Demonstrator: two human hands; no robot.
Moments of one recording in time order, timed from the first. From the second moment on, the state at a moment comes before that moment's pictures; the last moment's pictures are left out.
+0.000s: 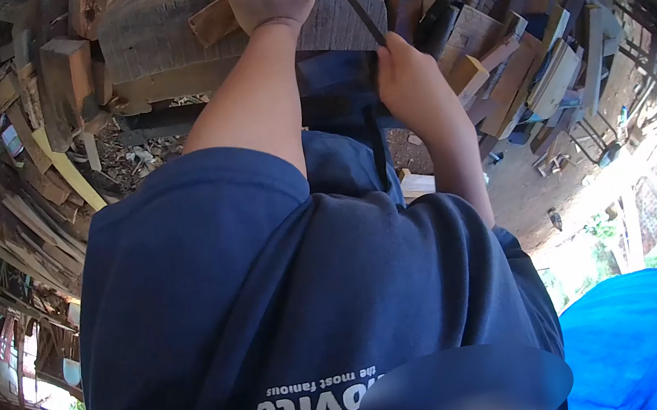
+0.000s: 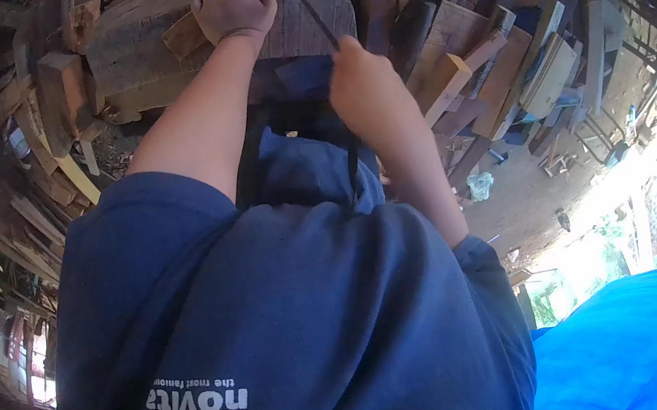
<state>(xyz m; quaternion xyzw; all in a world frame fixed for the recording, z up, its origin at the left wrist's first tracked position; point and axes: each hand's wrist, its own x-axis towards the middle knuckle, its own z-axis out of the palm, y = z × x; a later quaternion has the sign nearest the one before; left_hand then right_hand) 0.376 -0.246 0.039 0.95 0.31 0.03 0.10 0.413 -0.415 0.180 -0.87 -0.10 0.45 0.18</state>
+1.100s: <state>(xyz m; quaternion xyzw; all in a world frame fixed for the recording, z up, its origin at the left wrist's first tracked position) 0.374 -0.246 0.022 0.94 0.32 0.07 0.06 0.416 -0.403 0.161 -0.87 -0.12 0.45 0.18</state>
